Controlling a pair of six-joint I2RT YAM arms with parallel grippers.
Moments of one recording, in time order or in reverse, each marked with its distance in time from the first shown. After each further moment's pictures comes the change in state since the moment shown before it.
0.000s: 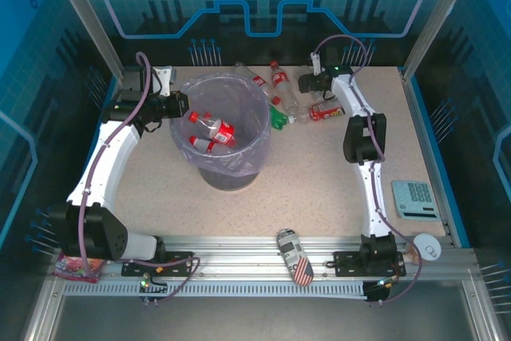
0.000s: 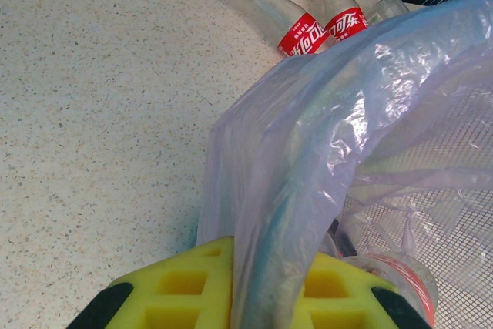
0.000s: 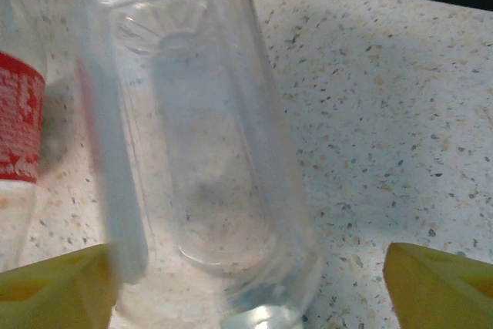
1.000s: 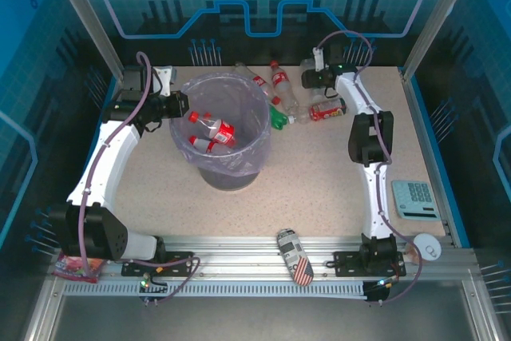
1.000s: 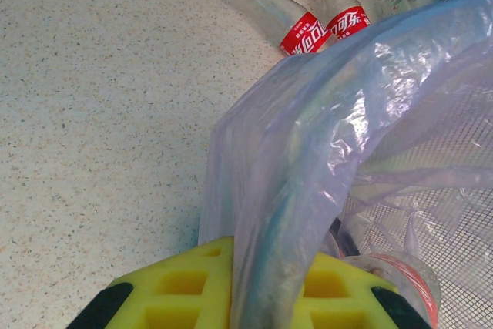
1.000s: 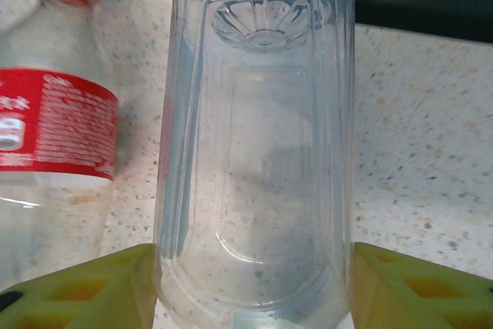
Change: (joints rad) left arm -0.002 0.001 0.003 -0.004 -0.006 0.007; right arm -0.002 -0.155 -0.181 0.093 -0.051 0.022
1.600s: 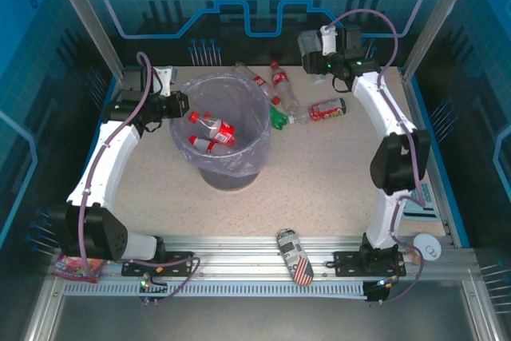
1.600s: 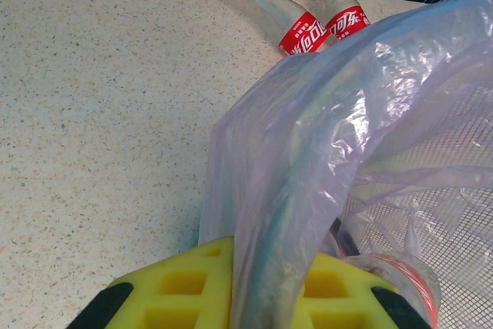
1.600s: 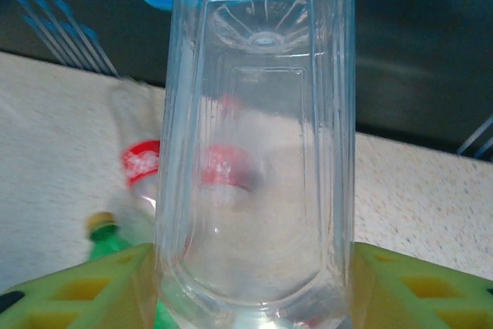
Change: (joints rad) left arm -0.001 -0.003 0.000 0.000 0.000 0.001; right arm 0.055 -0.572 -0.424 0.123 -0.067 0.018
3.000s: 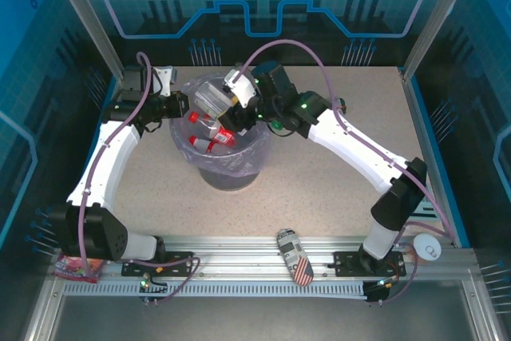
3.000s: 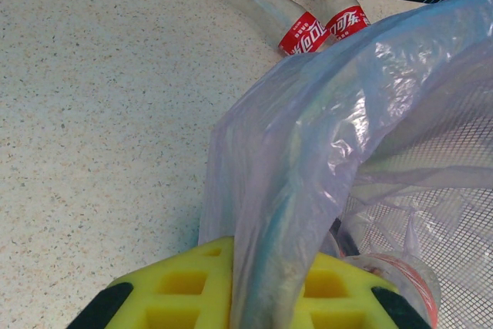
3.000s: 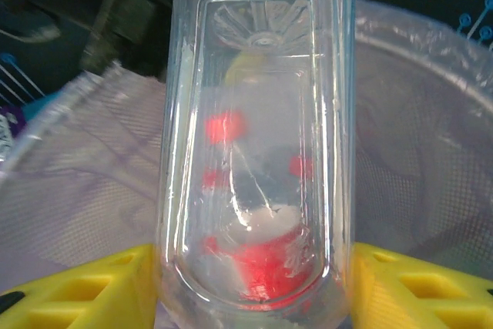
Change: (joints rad) left arm 0.000 0.000 0.000 0.000 0.000 0.000; right arm 0.606 -0.193 -0.109 -0.108 -0.042 -0.096
